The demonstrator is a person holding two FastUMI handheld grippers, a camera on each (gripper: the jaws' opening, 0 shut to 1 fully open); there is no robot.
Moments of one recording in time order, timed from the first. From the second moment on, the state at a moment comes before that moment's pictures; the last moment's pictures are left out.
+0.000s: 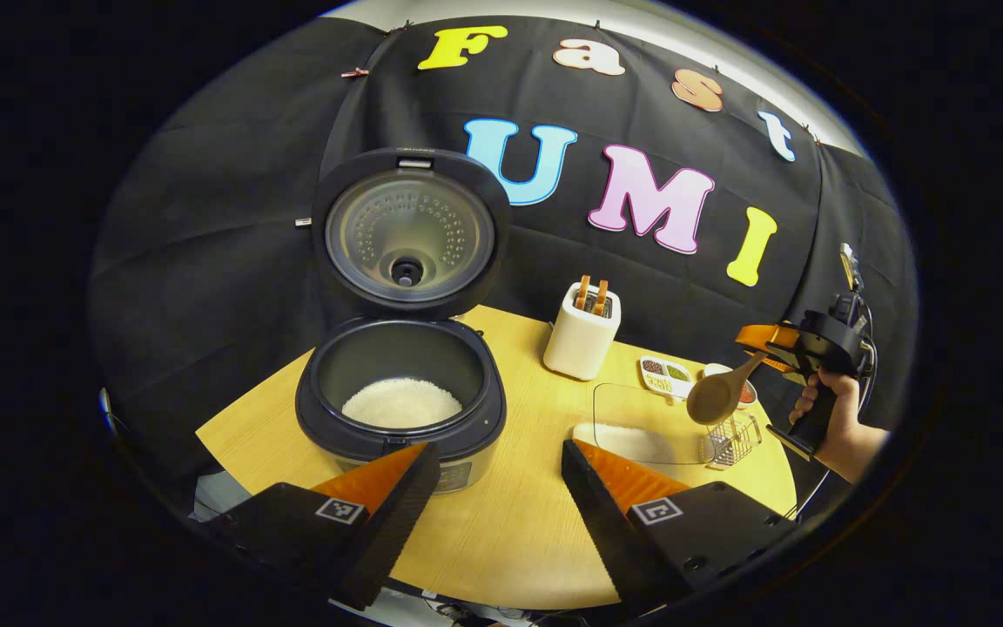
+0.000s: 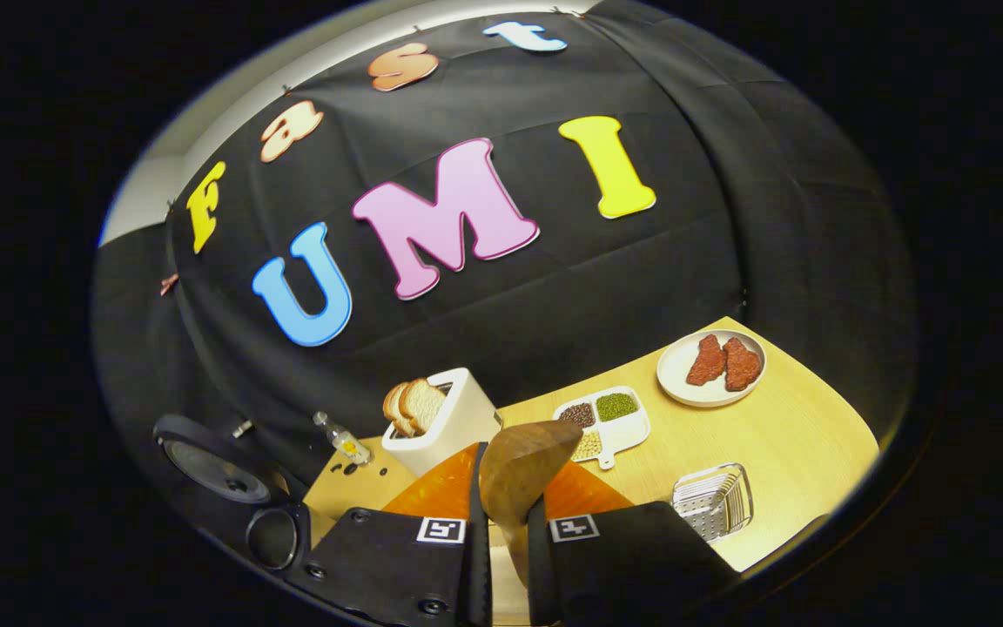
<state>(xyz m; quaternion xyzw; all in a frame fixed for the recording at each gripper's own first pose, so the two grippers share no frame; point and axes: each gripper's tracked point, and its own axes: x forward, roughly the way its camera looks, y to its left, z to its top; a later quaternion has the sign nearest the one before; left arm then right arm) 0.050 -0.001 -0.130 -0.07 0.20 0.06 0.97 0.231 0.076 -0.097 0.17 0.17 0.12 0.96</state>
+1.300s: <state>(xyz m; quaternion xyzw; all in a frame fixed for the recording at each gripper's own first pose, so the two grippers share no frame) 0.023 0.048 -0.180 -0.11 0.23 0.08 0.96 0.185 0.205 -0.210 0.25 0.33 0.13 0.90</state>
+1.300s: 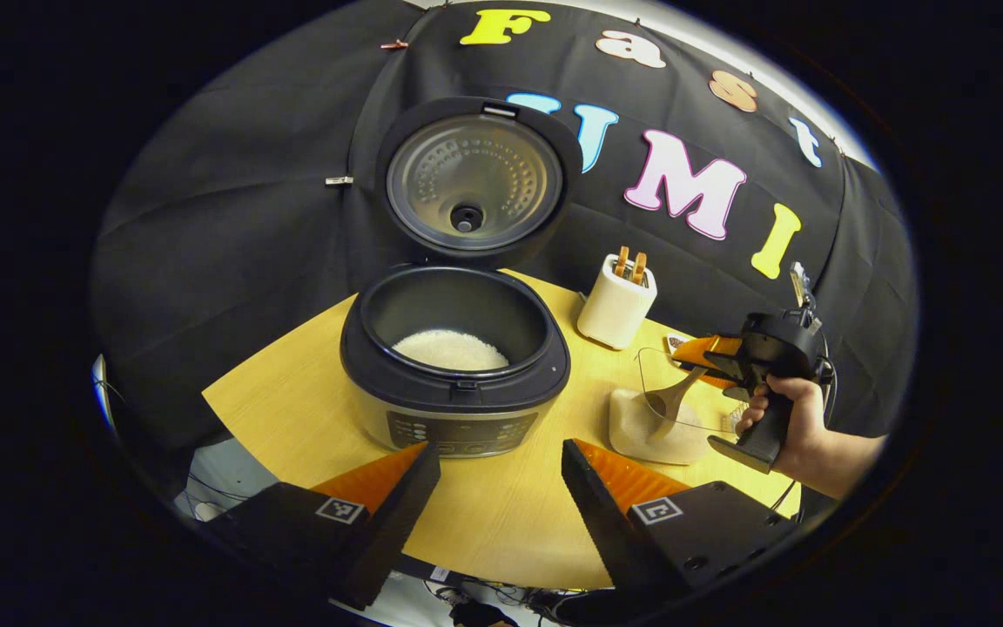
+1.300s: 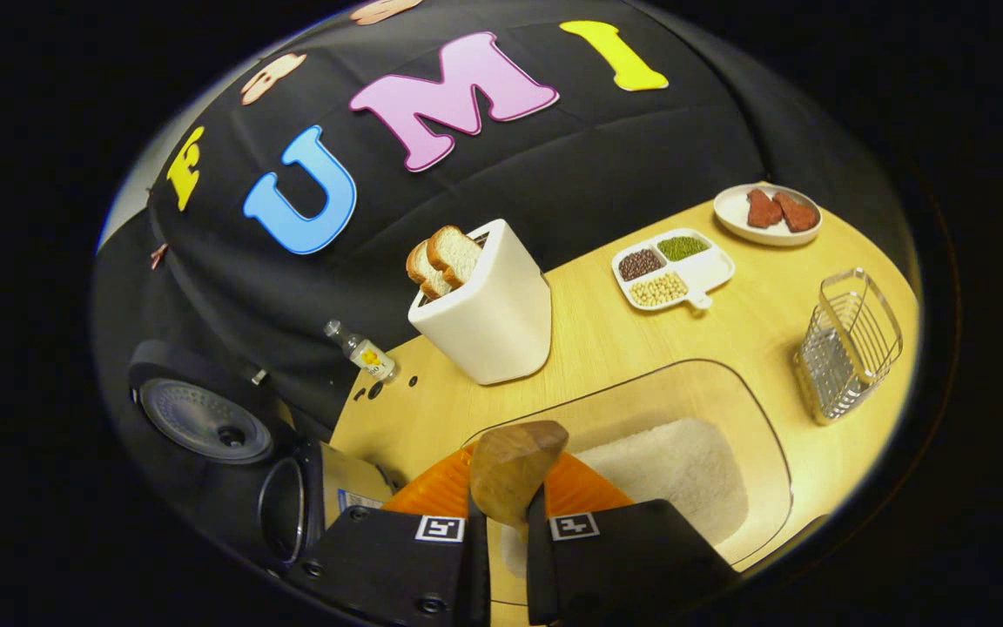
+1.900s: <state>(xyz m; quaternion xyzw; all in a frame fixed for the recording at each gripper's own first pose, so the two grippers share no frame) 0.020 0.081 -0.139 -0.13 0.19 0.08 0.97 0.172 0.134 -0.204 0.39 0.35 0.00 0.85</state>
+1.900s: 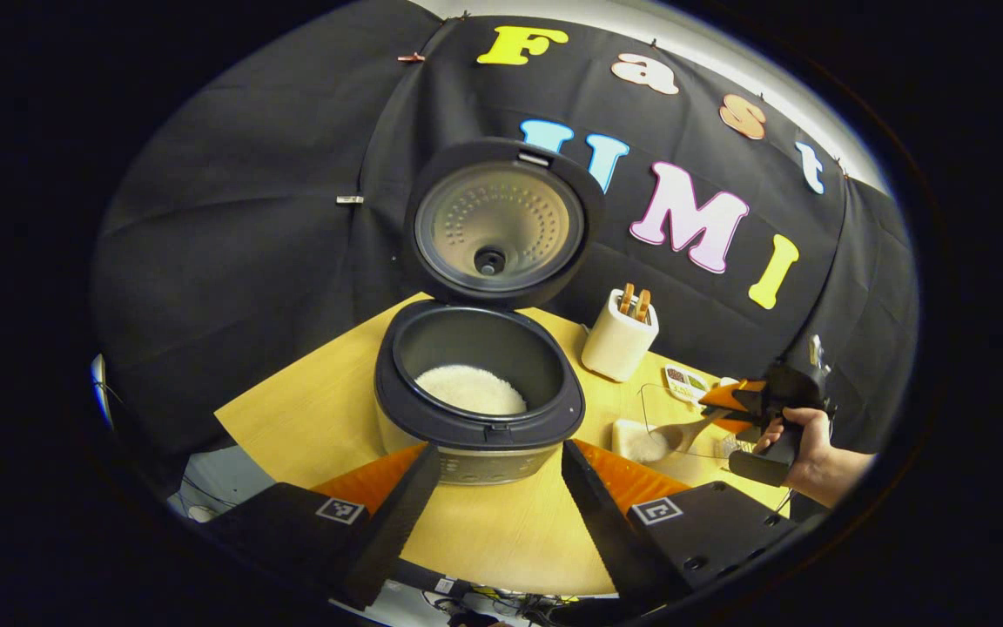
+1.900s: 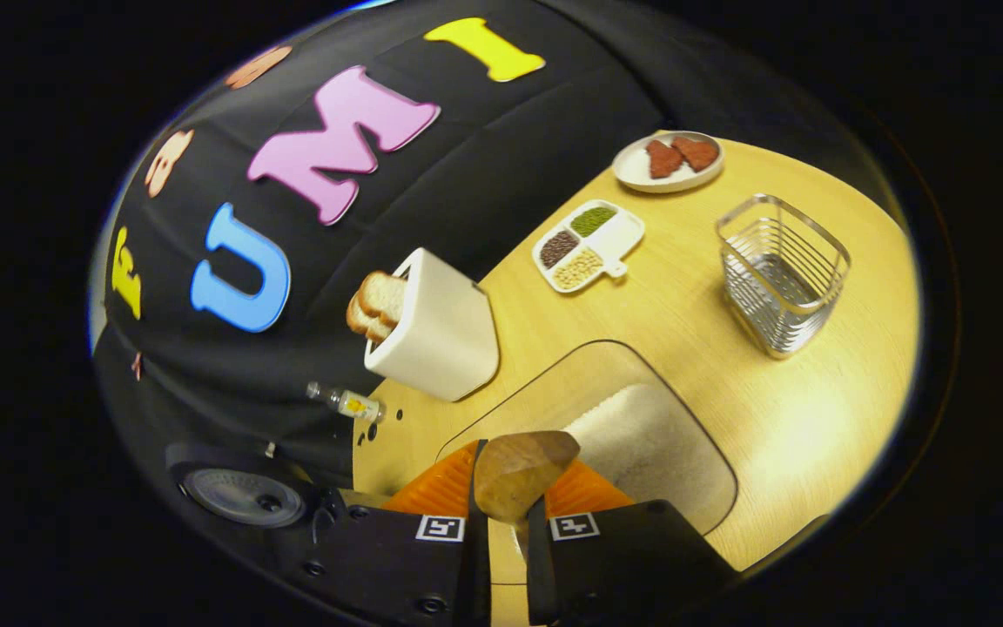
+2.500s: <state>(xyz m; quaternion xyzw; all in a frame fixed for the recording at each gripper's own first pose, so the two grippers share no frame) 0.012 0.093 -0.117 -0.11 0.15 0.03 0.98 0.168 0.114 -0.141 0.52 0.29 -0.04 0.80</state>
